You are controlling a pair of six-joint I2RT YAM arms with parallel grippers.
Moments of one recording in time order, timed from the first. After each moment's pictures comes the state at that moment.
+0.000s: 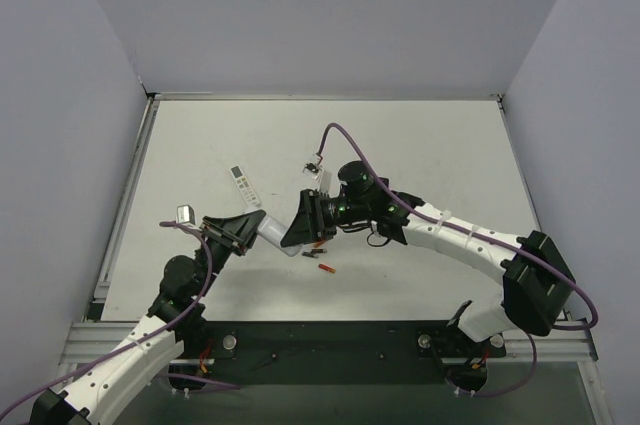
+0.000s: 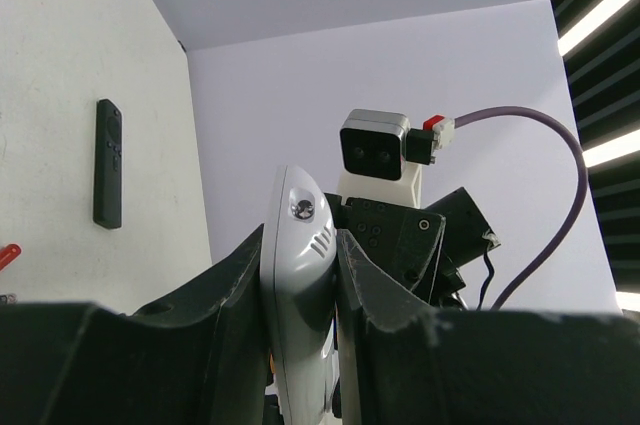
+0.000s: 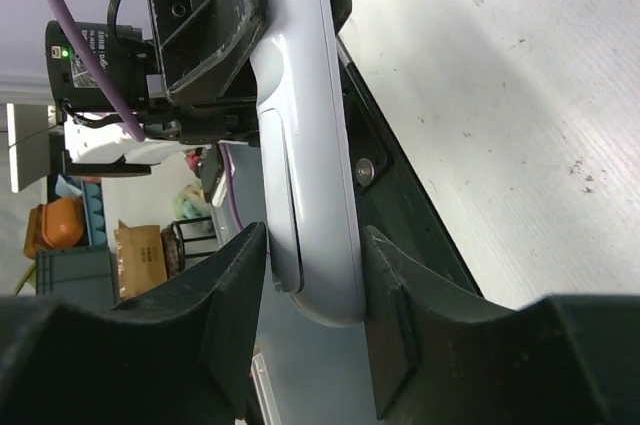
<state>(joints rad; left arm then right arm) -0.56 0.40 0.03 0.55 -0.06 -1.51 0.86 1.44 0.97 -0.03 -0.66 0.80</state>
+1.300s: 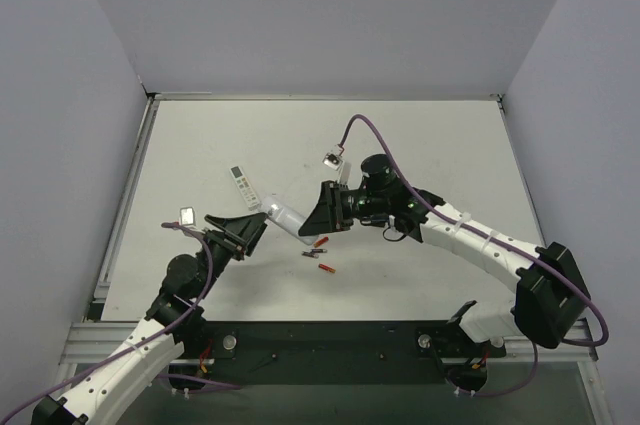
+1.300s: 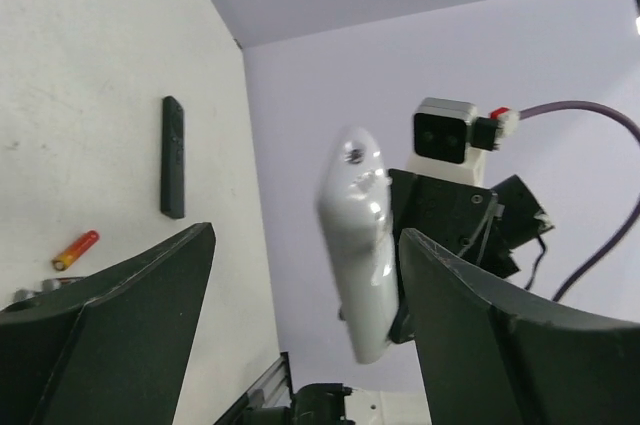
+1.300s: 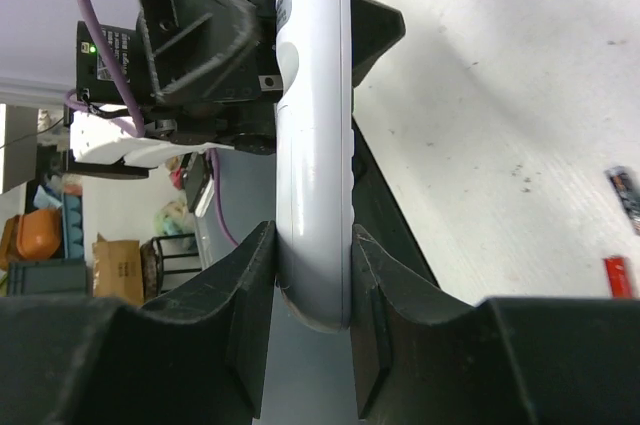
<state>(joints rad) -0.56 0.34 0.03 0.43 -0.06 -1.43 0.76 1.38 0.92 0.00 -0.72 0.75</state>
